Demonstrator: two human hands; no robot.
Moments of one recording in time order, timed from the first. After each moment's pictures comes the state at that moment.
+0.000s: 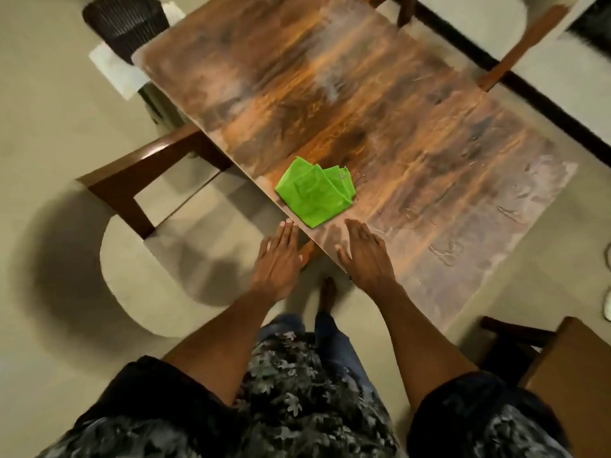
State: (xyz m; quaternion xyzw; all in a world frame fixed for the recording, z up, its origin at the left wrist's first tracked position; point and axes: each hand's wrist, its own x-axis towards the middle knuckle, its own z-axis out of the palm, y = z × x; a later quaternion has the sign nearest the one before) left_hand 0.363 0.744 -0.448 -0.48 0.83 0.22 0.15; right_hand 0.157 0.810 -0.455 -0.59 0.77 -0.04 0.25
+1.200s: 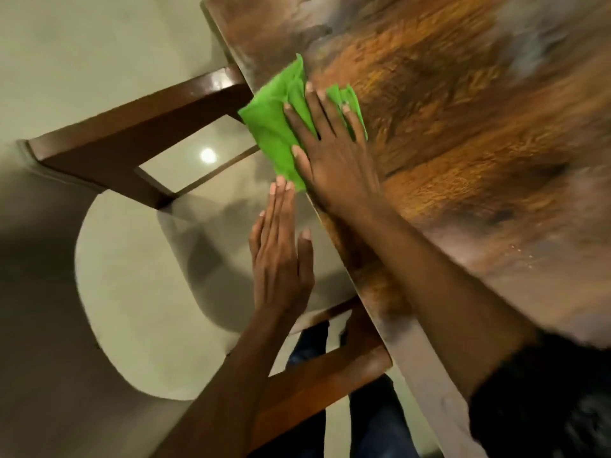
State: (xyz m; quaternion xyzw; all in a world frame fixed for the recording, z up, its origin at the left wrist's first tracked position) left_hand 0.378 0.589 -0.571 -0.68 0.66 0.21 -0.25; right_hand 0.261 0.450 -0.594 -0.80 0.58 -0.07 0.11
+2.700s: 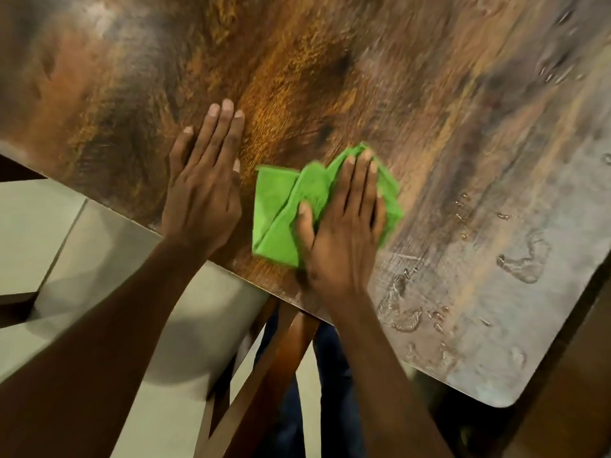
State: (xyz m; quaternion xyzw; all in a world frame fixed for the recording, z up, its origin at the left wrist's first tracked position) left_hand 0.285 0.499 -0.594 -0.36 0.92 0.16 -0.06; right_hand 0.163 0.657 -0.595 -0.36 0.93 -0.06 0.09
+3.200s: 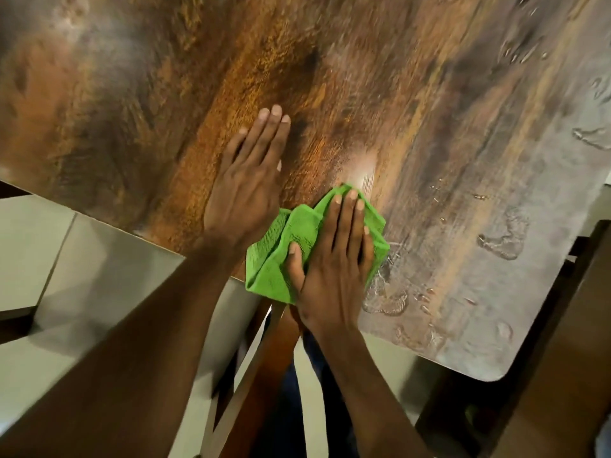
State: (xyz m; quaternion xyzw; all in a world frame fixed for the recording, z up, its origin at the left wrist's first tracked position) left_hand 0.226 0.530 -0.590 -0.27 0.94 0.18 -0.04; right_hand 0.199 0.710 -0.586 -0.33 0.94 -0.02 0.12
